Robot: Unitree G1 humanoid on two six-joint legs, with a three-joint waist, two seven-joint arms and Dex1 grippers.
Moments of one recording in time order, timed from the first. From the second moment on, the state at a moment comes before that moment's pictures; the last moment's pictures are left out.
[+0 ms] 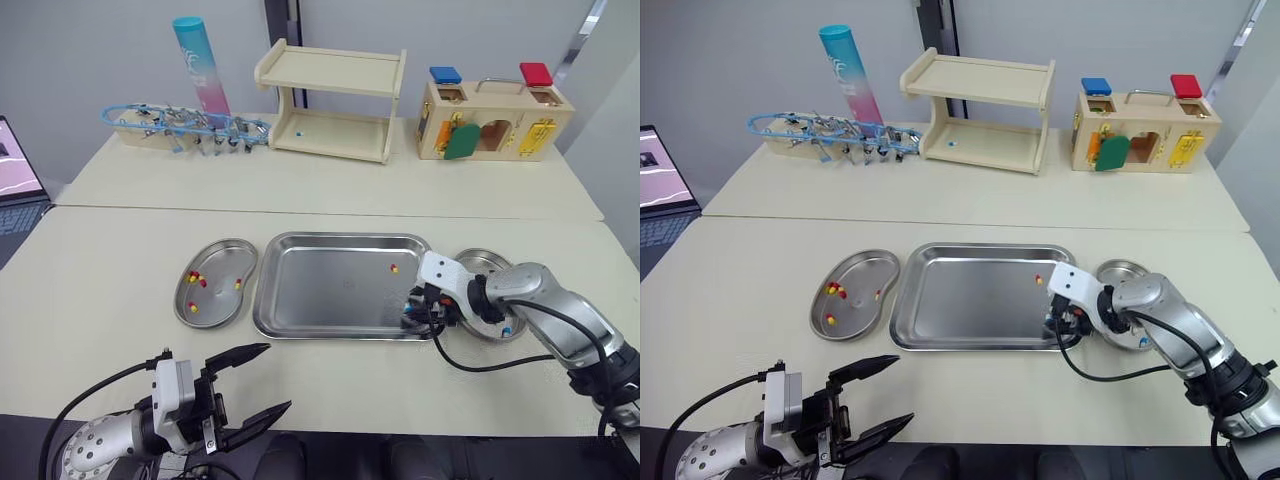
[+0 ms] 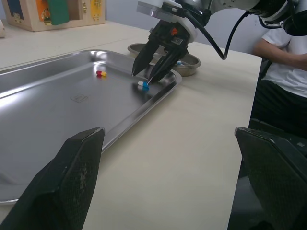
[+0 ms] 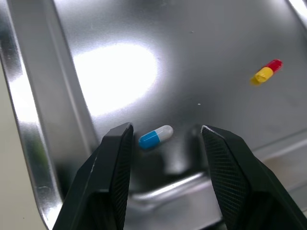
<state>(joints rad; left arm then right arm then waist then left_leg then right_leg) 0.46 0.55 0.18 -0.39 -0.58 -0.07 -1.17 -0.53 -0.82 0.40 -0.27 0.17 0.81 0.93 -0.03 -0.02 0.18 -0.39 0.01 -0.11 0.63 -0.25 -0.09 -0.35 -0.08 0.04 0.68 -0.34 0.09</state>
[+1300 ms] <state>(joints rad) 0.46 0.55 0.14 -0.39 -0.57 -0.07 -1.14 -0.55 -0.79 0.45 -0.25 0.05 0.73 1.00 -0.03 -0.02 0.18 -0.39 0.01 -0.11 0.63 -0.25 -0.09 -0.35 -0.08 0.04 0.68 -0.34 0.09</state>
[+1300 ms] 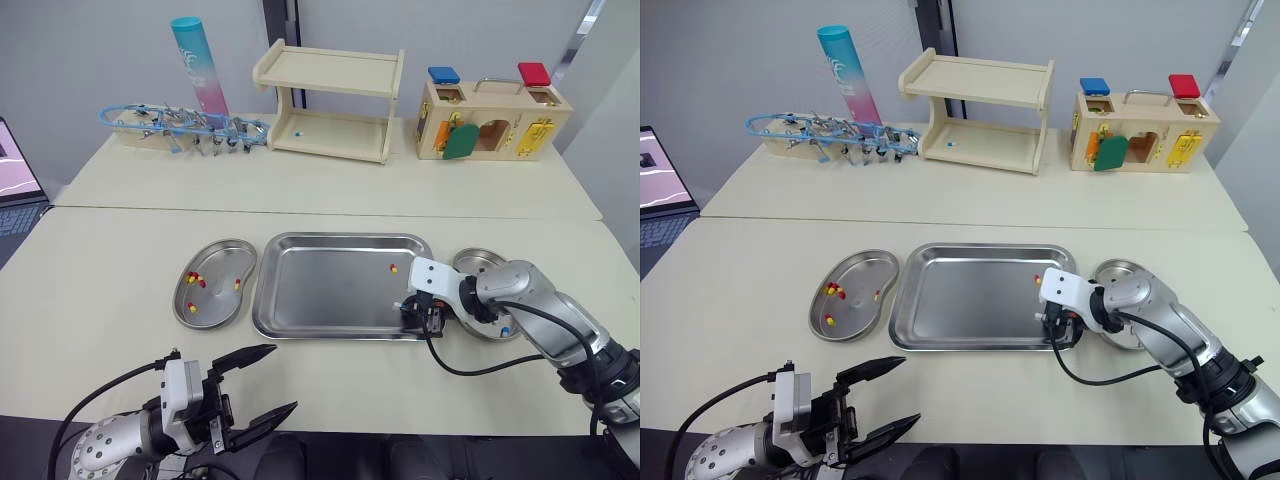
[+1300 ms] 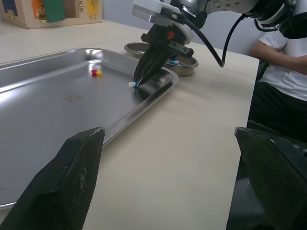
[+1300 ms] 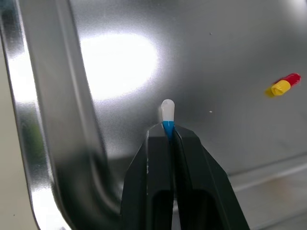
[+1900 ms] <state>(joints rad) 0.42 0.56 0.13 -0.39 -0.57 -0.07 -1.15 -0.48 -0.92 0.27 -0.36 0.14 0.64 1.10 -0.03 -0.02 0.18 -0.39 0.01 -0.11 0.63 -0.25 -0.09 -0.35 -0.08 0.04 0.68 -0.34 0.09</state>
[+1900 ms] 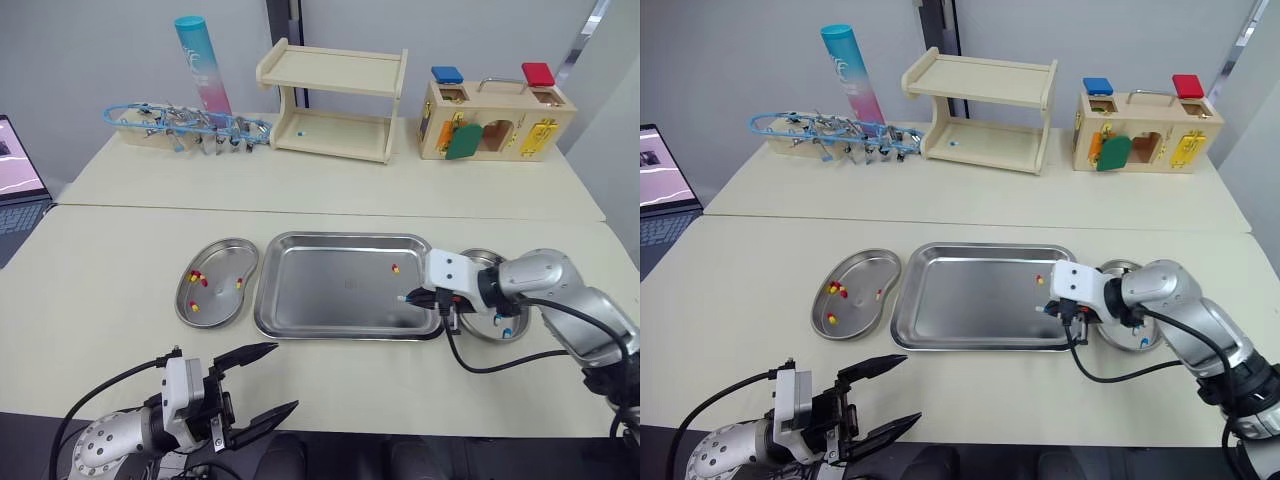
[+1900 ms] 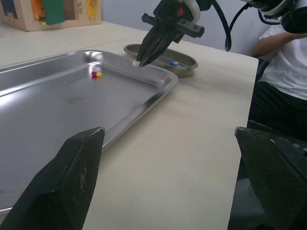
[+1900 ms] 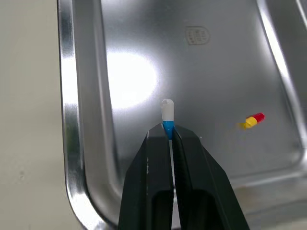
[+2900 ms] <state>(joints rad) 0.30 0.59 0.05 -0.36 -0.58 -0.03 -1.25 -0.14 -1.09 -0.06 -0.38 0.22 0.80 0.98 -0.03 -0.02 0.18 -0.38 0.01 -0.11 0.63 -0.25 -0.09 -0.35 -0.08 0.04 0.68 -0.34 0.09</state>
